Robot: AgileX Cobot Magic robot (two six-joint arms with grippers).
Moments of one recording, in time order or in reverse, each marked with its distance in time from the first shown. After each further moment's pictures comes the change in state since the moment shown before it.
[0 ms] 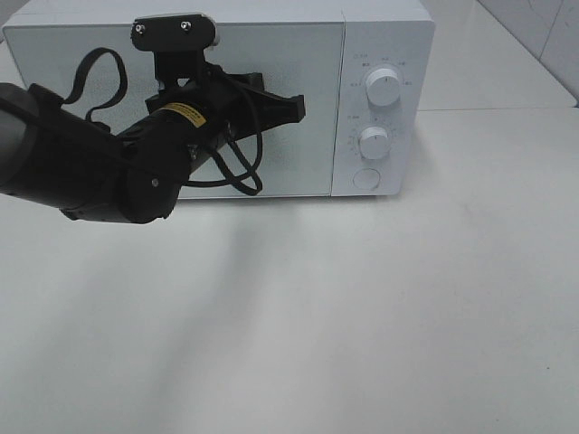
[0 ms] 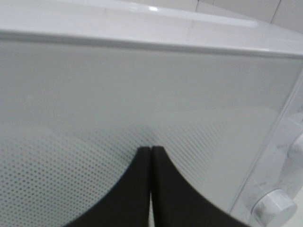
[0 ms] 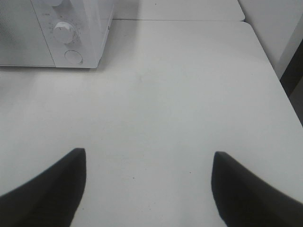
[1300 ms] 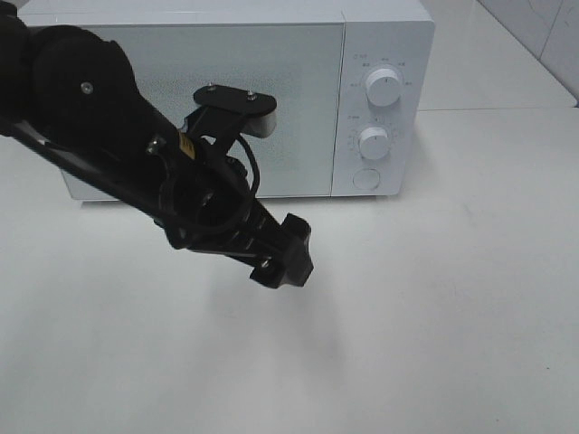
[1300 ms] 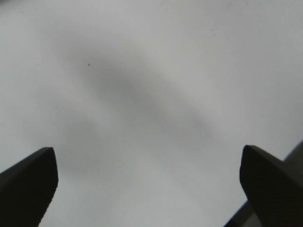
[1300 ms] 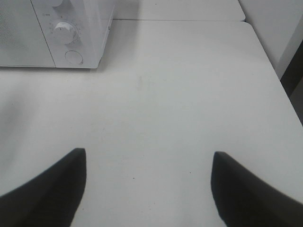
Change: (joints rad) left arm -0.076 -0.284 -0.020 0.137 1.292 0.065; right arm 0.000 -0.001 0.000 0.002 0.000 0.000
